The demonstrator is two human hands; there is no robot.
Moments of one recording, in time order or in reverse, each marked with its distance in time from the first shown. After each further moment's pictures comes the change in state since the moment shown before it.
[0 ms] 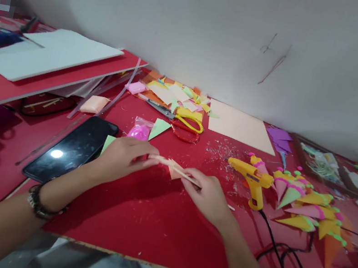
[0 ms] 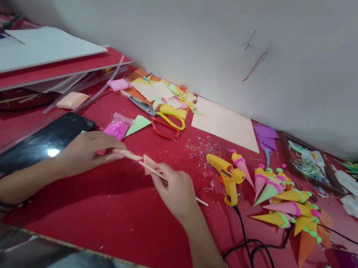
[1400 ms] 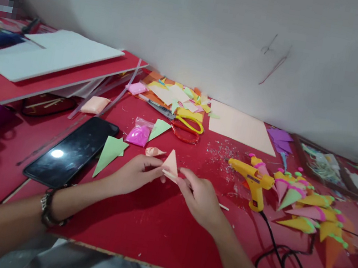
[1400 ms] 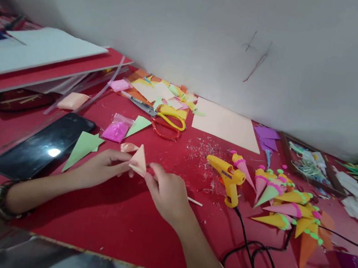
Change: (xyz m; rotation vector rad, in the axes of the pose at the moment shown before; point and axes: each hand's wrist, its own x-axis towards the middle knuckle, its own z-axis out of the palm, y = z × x) left_hand 0.001 0.026 0.022 -0.674 -0.228 -0.360; right_hand 0.000 -0.015 0.006 0.041 0.005 -0.001
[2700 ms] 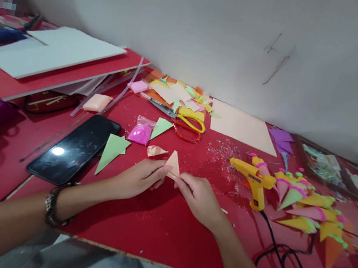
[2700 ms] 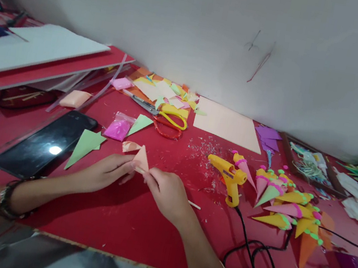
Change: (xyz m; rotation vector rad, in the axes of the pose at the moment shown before) left_hand -0.005 0.002 0.007 0.039 -0.065 0.004; right_hand 0.002 0.000 0.002 0.088 -0.100 -0.056
